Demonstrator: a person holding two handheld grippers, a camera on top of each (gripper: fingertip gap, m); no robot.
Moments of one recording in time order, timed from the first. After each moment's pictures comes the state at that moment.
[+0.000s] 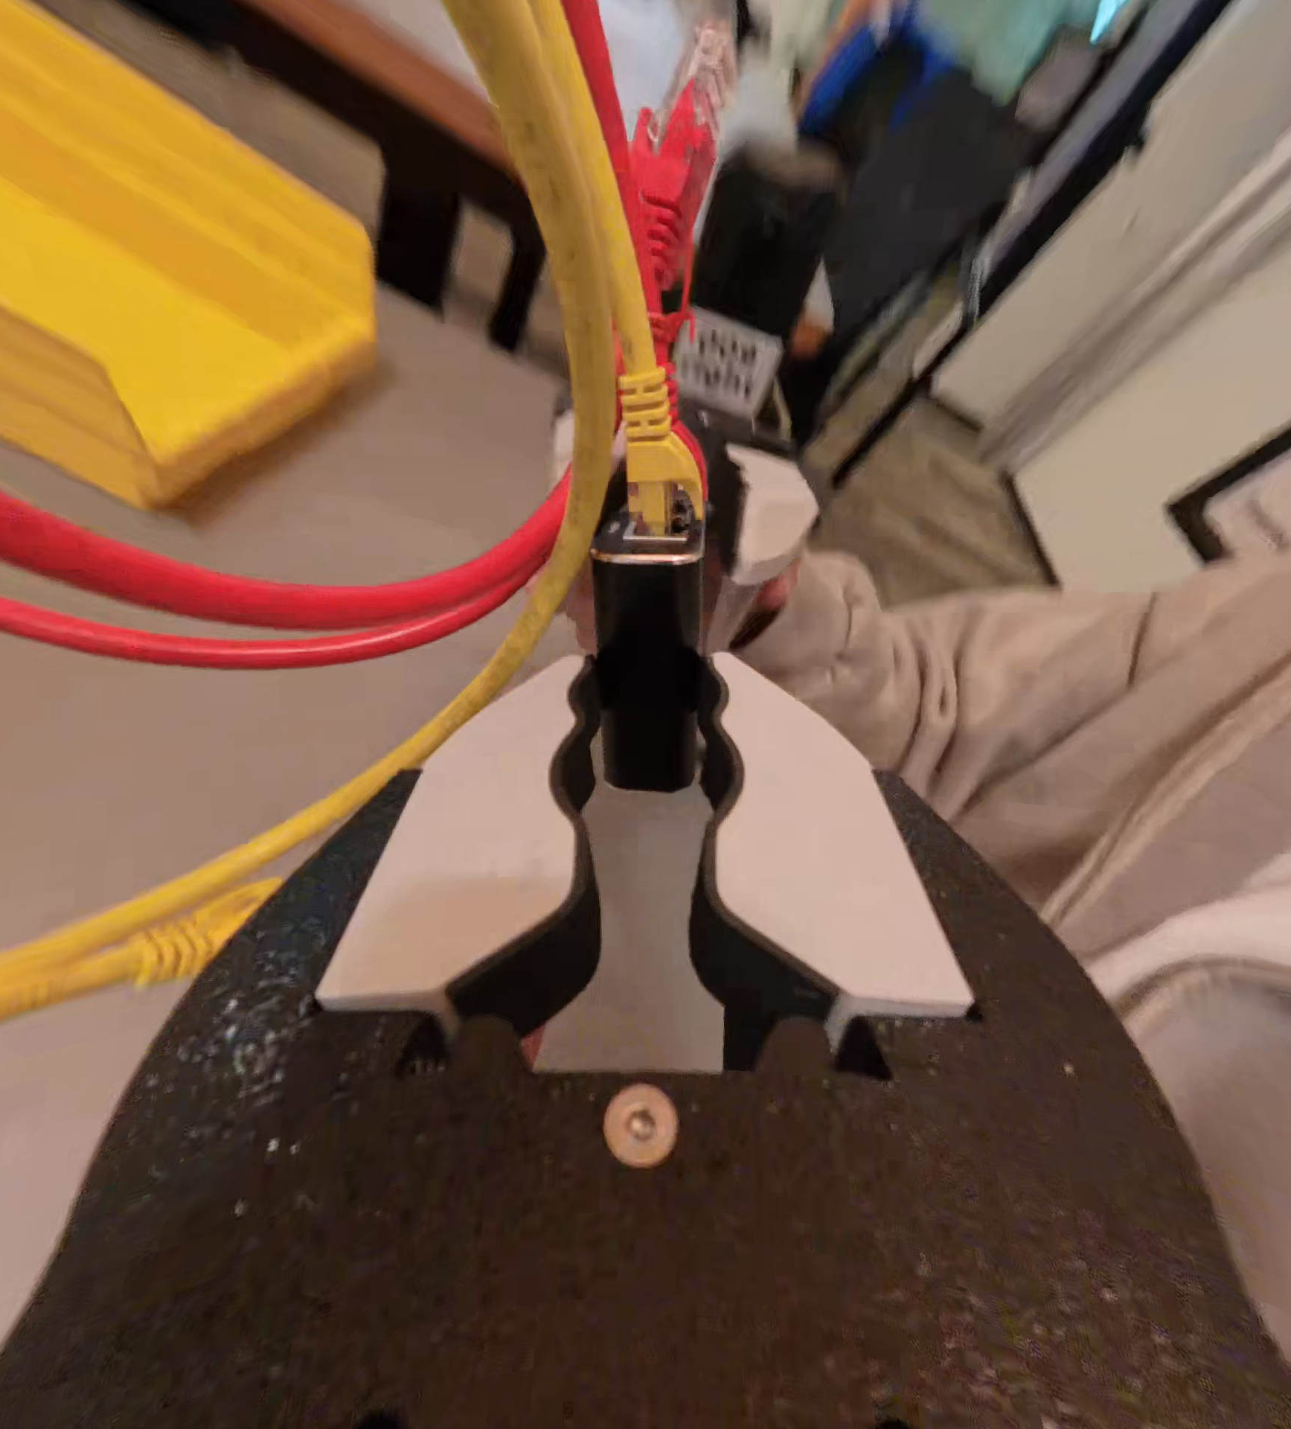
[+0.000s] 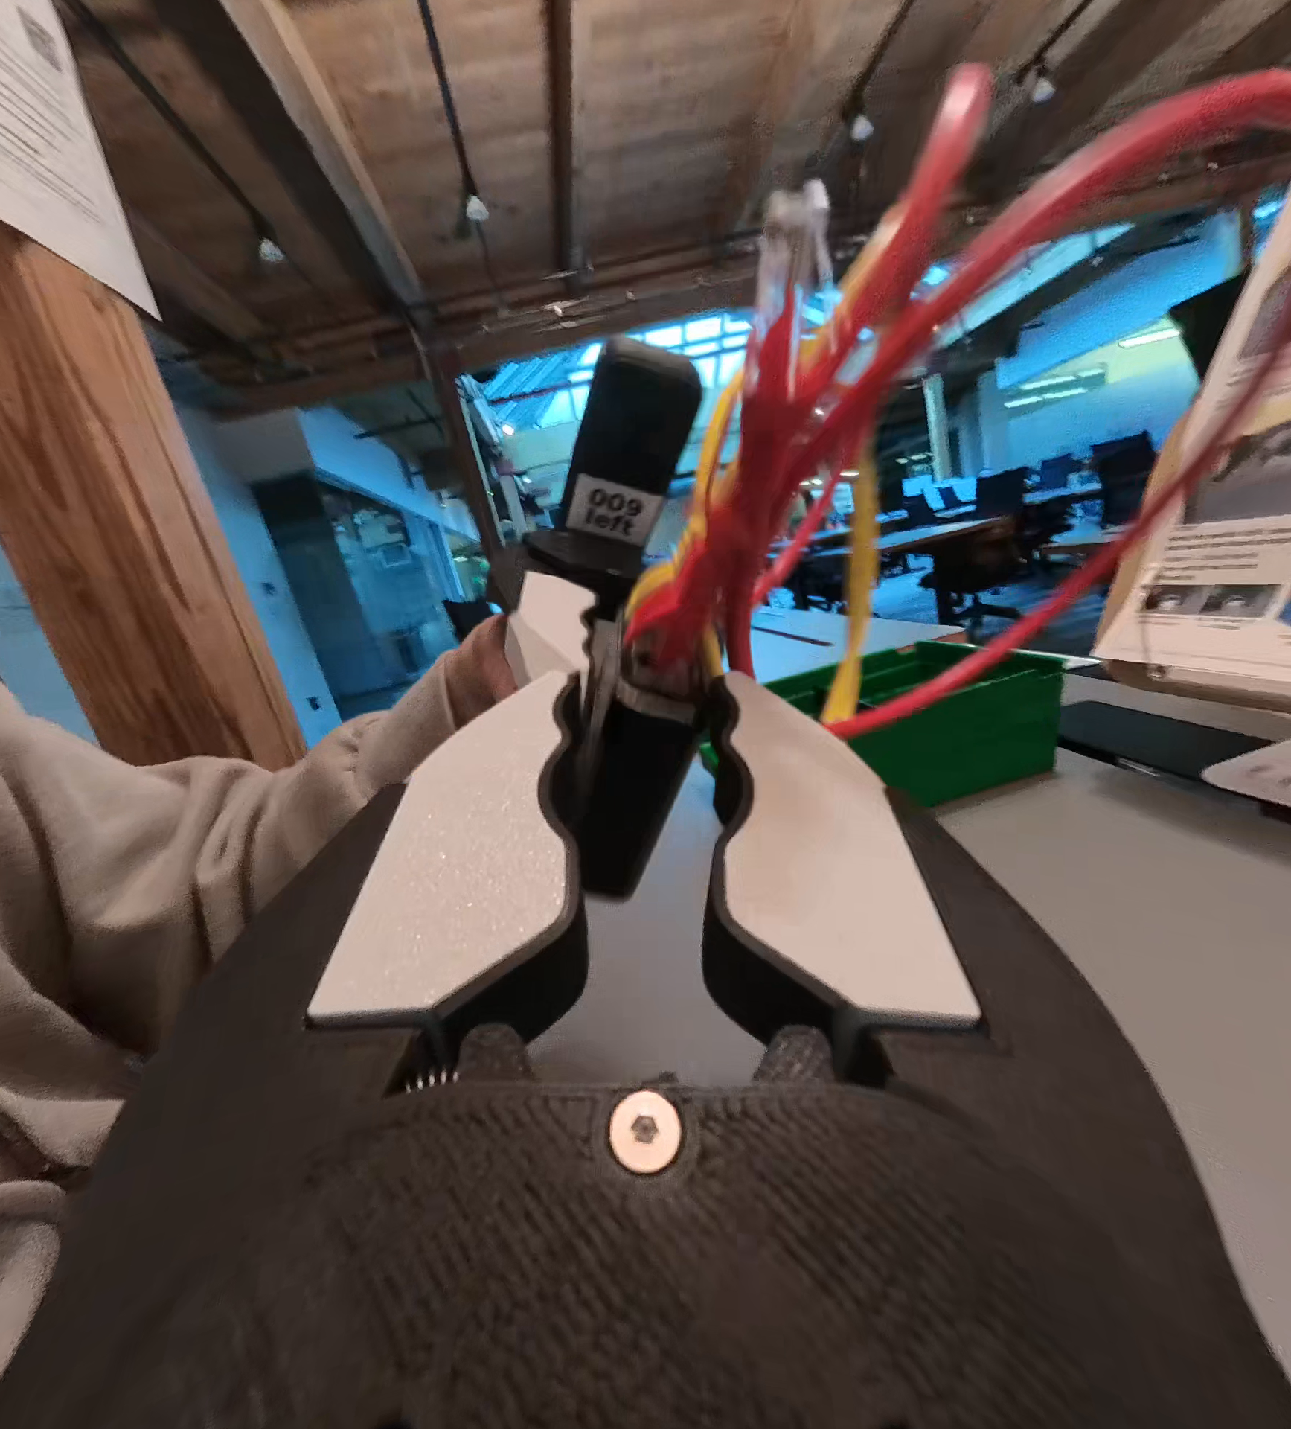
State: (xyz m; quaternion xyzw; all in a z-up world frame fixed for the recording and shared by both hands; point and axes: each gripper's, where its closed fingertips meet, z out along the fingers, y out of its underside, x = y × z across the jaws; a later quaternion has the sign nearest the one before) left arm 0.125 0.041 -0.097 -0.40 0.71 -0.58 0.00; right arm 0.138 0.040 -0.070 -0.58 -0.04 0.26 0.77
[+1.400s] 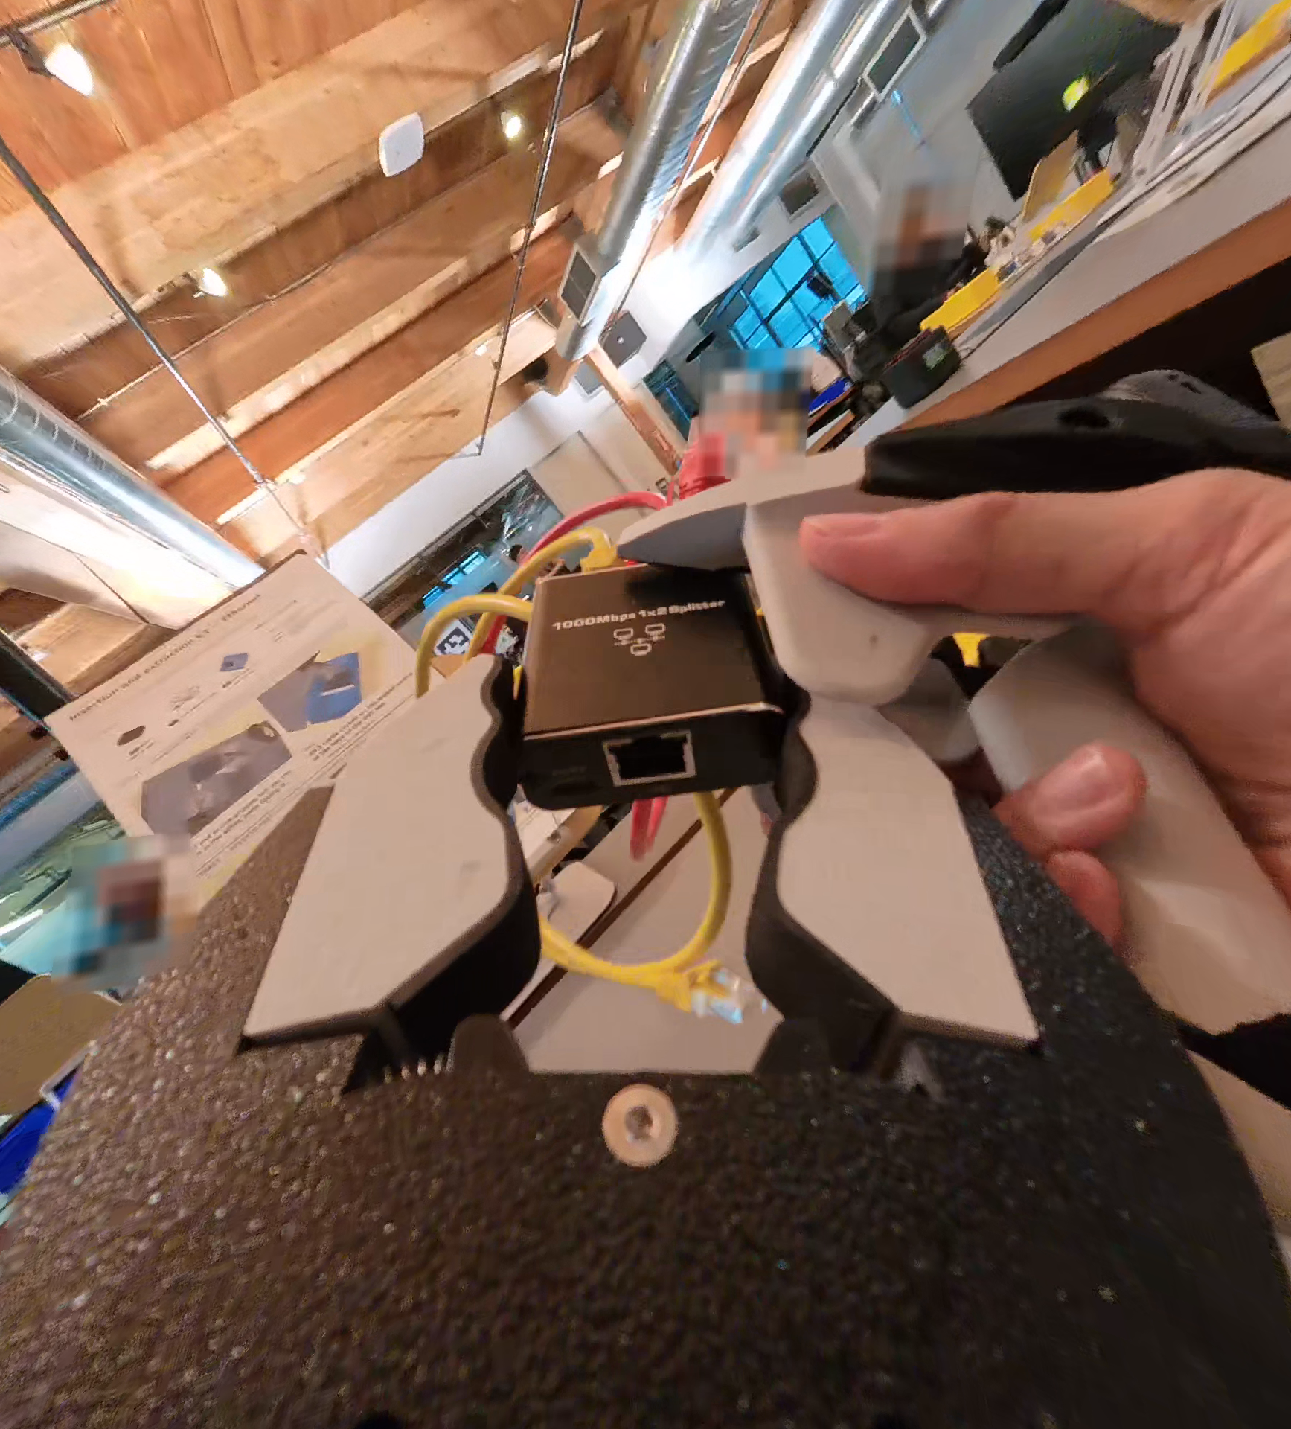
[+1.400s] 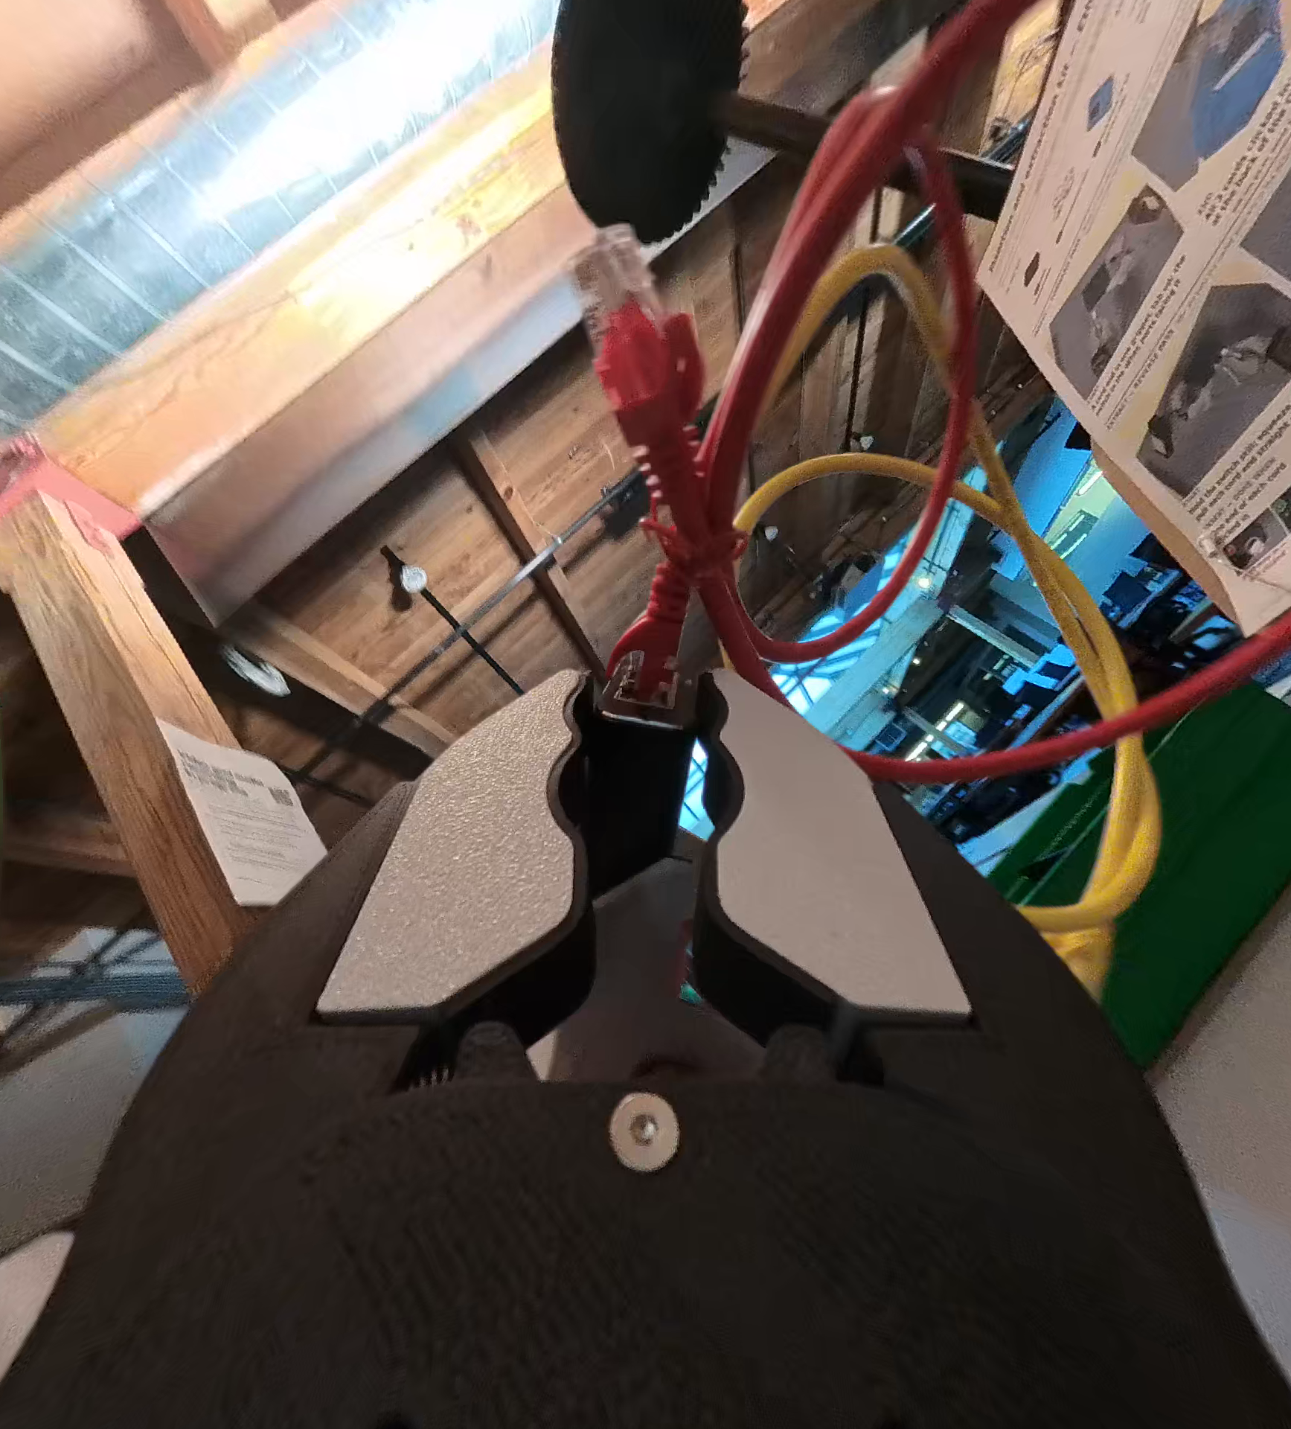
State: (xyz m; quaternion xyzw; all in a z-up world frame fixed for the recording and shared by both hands) left arm 0.154 0.047 -0.075 -0.25 0.58 -0.34 0.70; right arm 0.166 0.045 -0.057 -0.32 0.24 0.45 0.80
